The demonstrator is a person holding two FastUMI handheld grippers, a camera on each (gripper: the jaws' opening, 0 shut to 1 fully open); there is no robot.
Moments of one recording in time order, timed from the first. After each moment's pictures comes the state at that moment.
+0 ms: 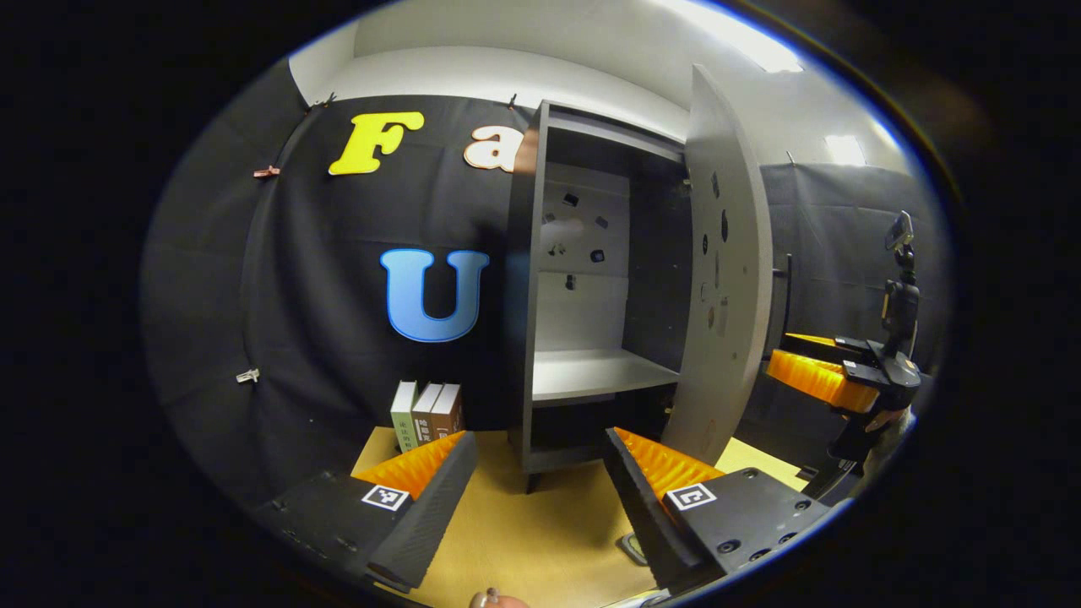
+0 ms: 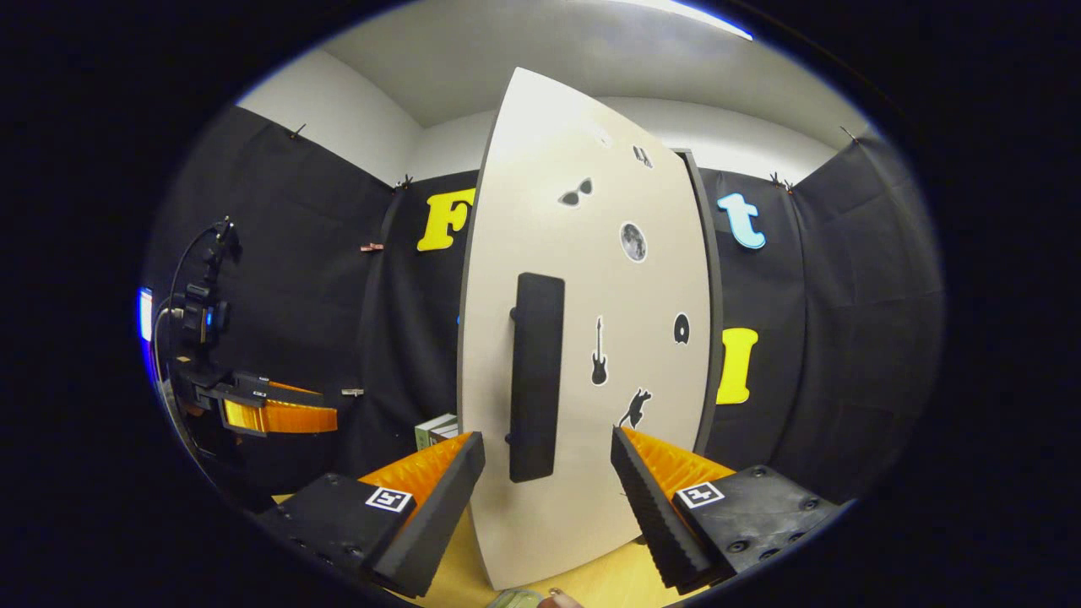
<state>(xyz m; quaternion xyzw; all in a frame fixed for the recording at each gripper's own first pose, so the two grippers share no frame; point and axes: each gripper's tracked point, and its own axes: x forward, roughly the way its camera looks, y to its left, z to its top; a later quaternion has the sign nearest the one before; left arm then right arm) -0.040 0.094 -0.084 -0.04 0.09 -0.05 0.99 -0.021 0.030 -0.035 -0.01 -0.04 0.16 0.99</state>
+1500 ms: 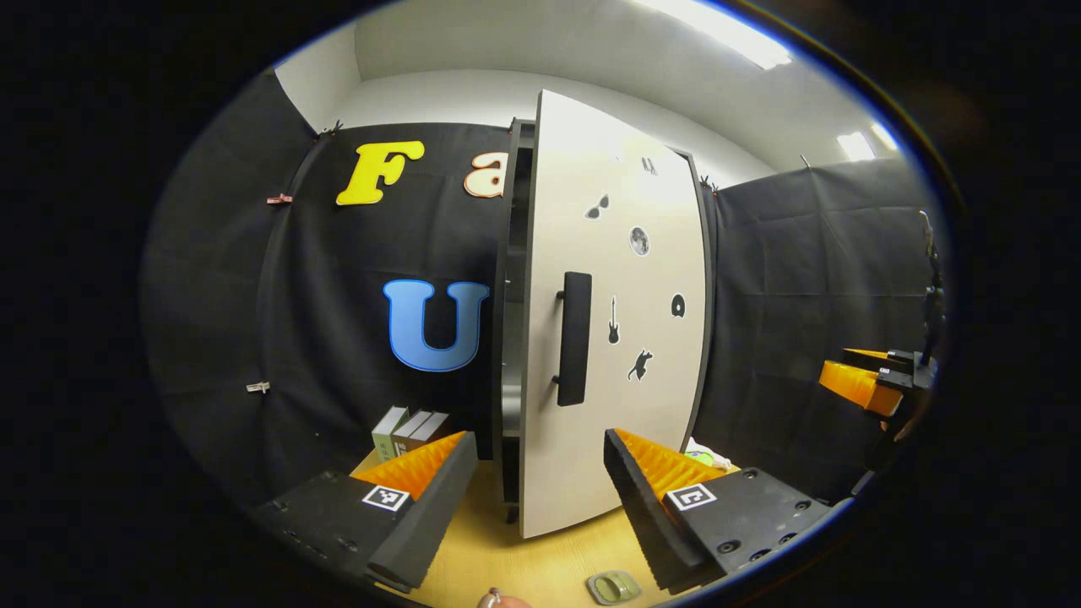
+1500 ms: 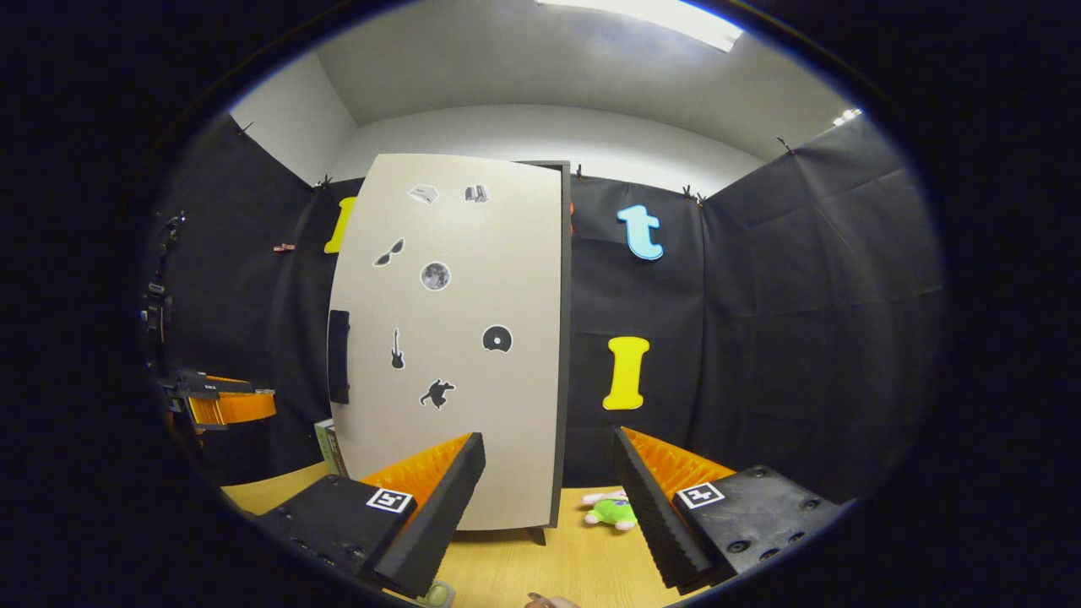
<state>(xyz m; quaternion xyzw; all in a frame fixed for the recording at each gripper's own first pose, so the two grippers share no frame) 0.002 0.006 -0.071 -0.03 0.04 0.00 1.00 -0.007 -0.118 -0.014 -0.03 -0.06 0.02 1.00</state>
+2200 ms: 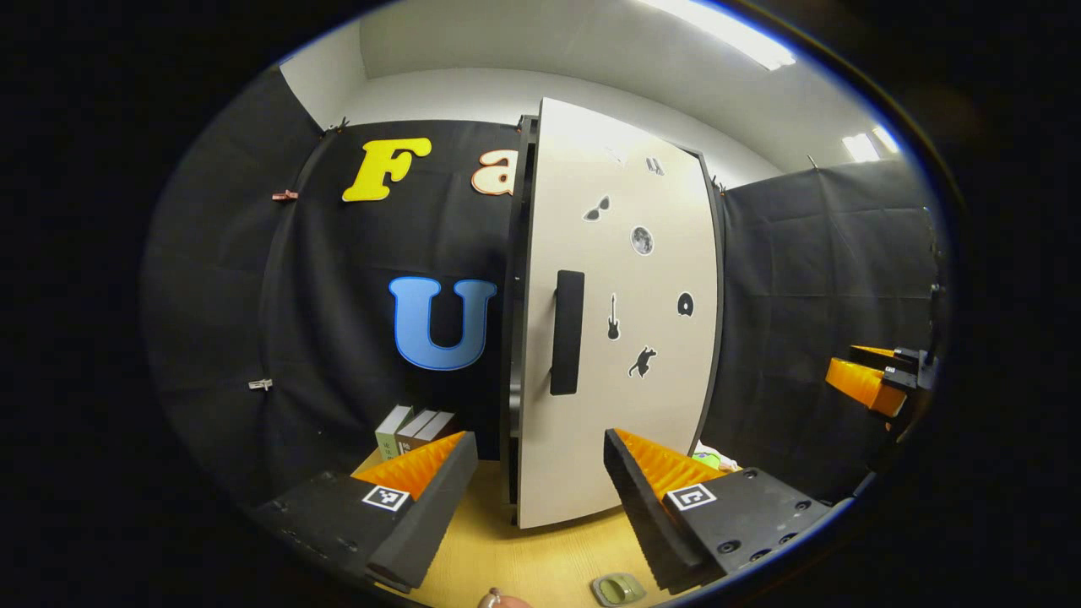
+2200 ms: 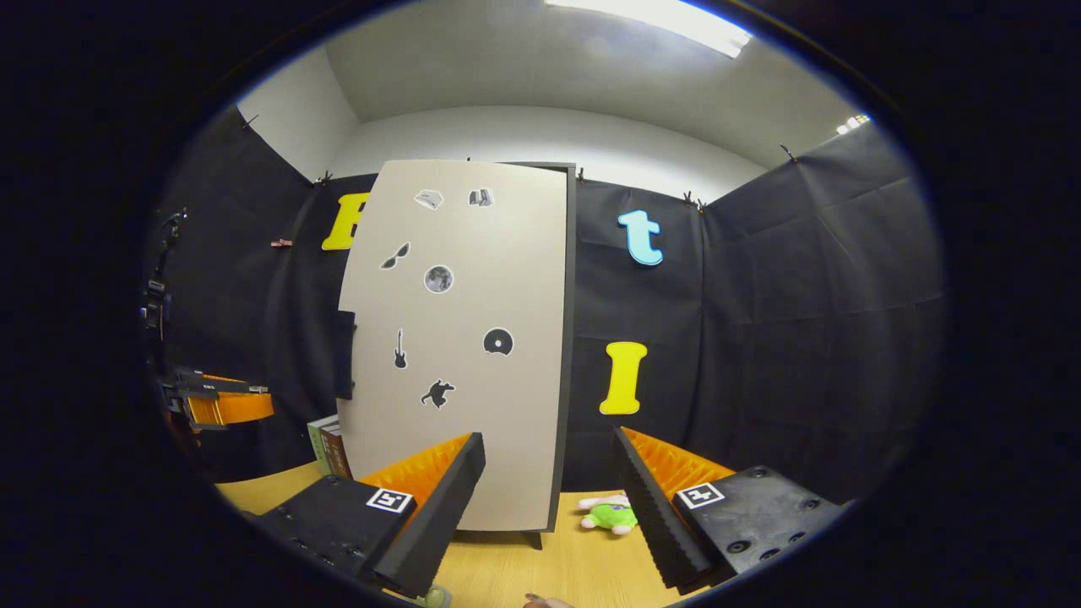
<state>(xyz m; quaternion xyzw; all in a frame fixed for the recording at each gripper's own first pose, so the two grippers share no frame) 0.010 0.018 -0.076 -0.03 0.04 0.01 1.00 0.001 -0.114 -0.015 -0.04 -0.06 0.00 1.00</state>
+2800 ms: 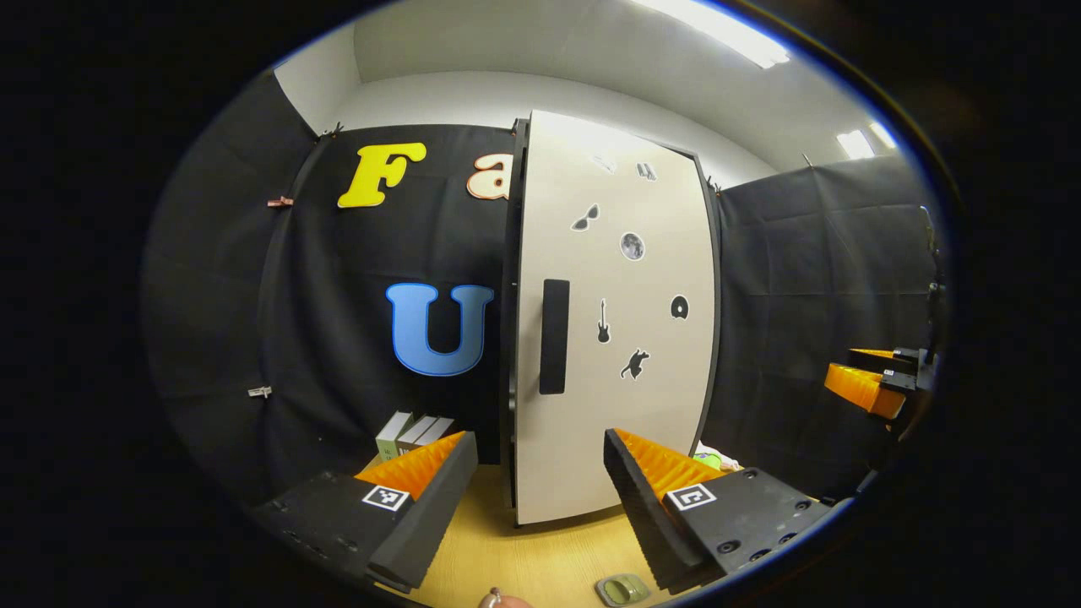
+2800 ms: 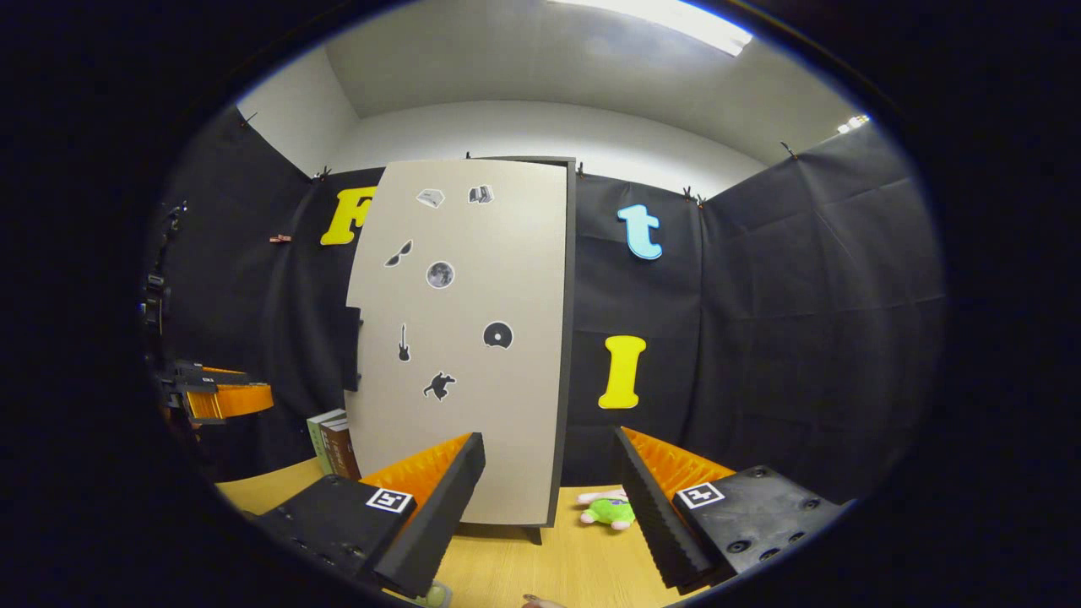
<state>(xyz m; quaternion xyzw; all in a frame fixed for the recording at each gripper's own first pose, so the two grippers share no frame) 0.012 0.015 -0.066 -0.02 0.03 0.01 1.00 0.003 -0.107 -0.019 -0.04 -0.05 0.01 1.00</state>
